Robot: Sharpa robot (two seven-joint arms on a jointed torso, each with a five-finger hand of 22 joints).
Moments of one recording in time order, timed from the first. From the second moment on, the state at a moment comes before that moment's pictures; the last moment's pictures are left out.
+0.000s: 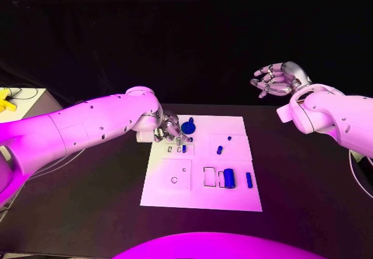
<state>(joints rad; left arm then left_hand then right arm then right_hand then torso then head) 1.30 -0.53 -0.07 1.18 -0.92 0.41 -0.51 1.02 -0.07 0.39 0.28 0.05 0.71 0.13 0.64 0.67 1.17 0.06 1.20 0.93 1.47 0.00 1.52 1.31 0.11 1.32 0.09 1.33 1.08 1.33 -0.78 -0.11 1.21 -0.64 -0.52 0.17 1.35 -0.20 0.31 0.28 0.31 0.79 0.17 0.28 0.42 0.95 0.11 0.61 0.66 1.20 0.04 0.56 0.68 0.18 1.15 0.14 0.29 0.57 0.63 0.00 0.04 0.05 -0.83</state>
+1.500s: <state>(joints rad) 1.27 -0.50 -0.07 1.13 -0.92 0.46 -0.52 1.04 -0.08 0.42 0.27 0.05 0.71 0.14 0.64 0.69 1.16 0.06 1.20 0.92 1.47 0.00 1.52 1.31 0.11 1.32 0.09 1.33 1.08 1.33 -0.76 -0.11 1.21 -0.55 -0.53 0.23 1.32 -0.22 0.38 0.23 0.31 0.79 0.20 0.27 0.39 0.89 0.18 0.35 0.22 1.03 0.12 0.19 0.47 0.18 1.03 0.23 0.07 0.22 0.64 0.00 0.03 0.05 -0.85</state>
